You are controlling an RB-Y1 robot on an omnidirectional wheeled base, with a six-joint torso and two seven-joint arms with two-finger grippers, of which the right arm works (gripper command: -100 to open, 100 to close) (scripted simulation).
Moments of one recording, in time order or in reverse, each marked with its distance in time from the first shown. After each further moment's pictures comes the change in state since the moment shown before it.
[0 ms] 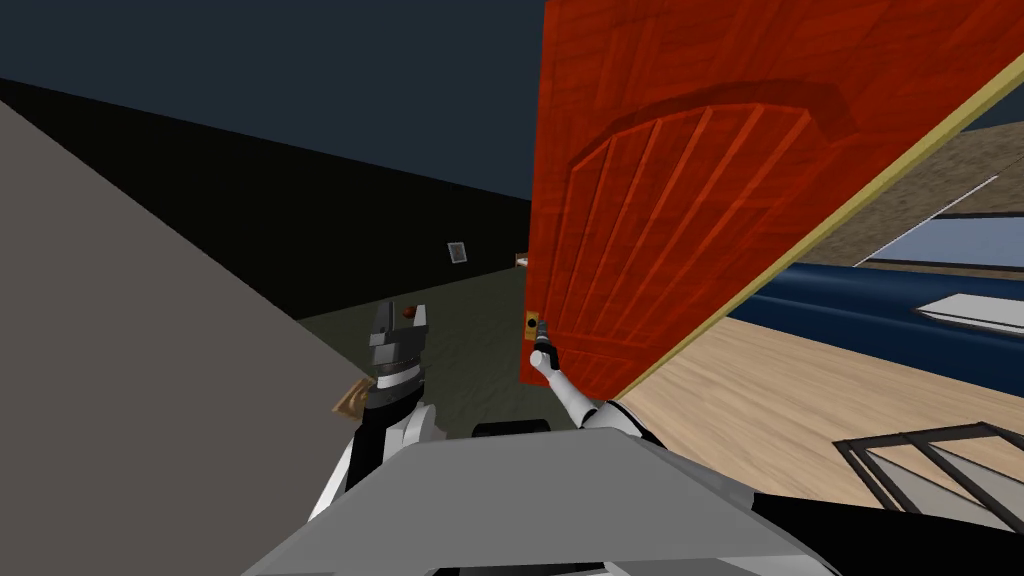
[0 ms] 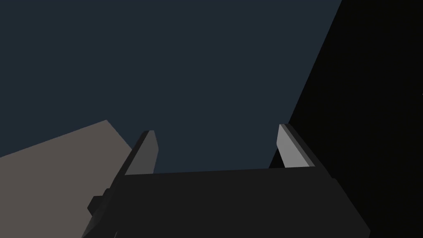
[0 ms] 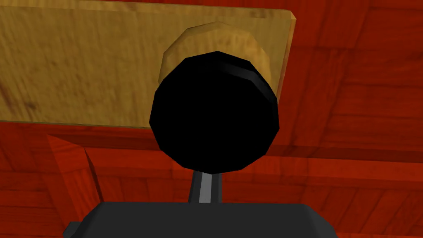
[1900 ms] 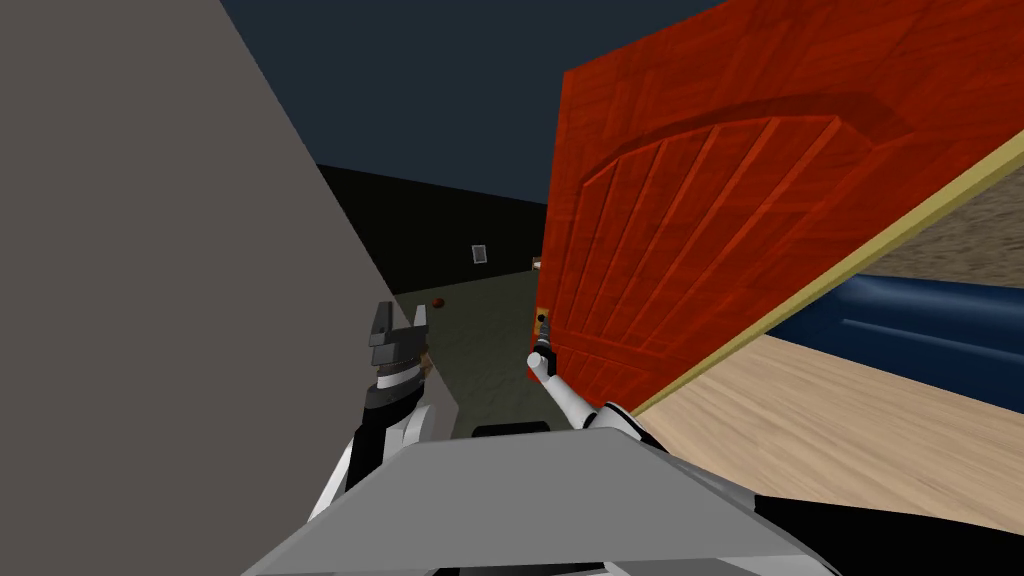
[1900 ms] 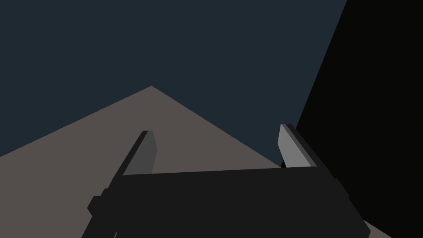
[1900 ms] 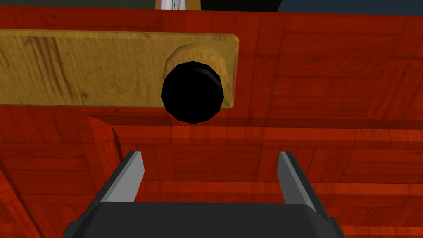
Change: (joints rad) arm 0.024 -0.001 0.112 -0.044 -0.256 -0.198 0.156
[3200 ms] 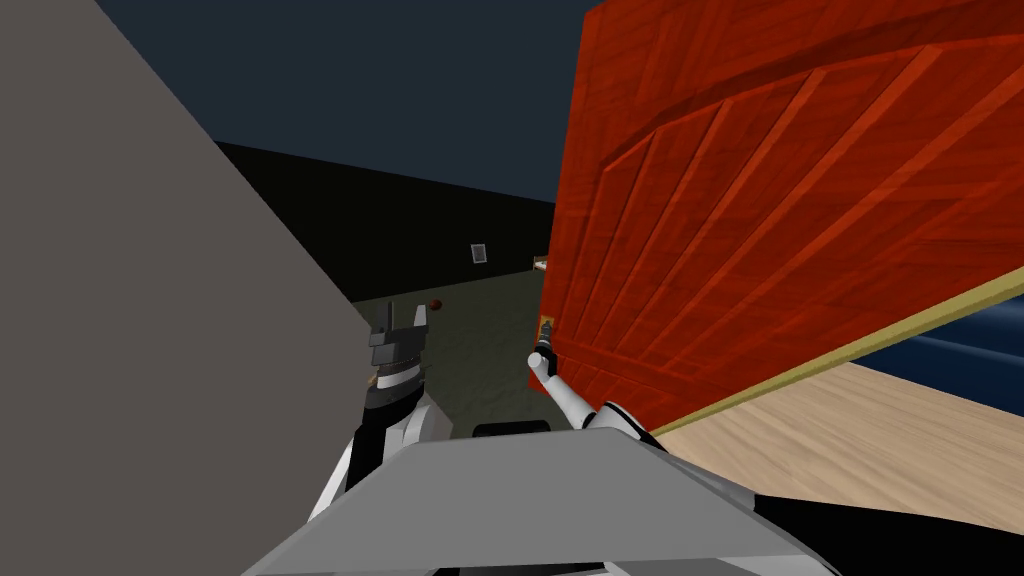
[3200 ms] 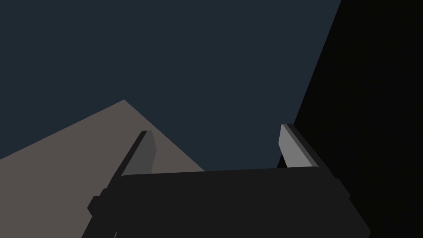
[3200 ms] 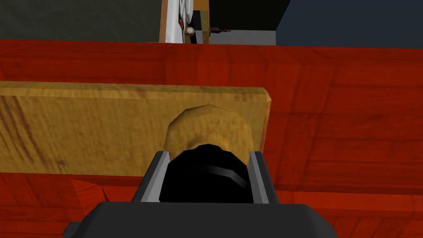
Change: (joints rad) arm -0.005 0.005 -0.014 0.026 -0.022 -0.013 -0.005
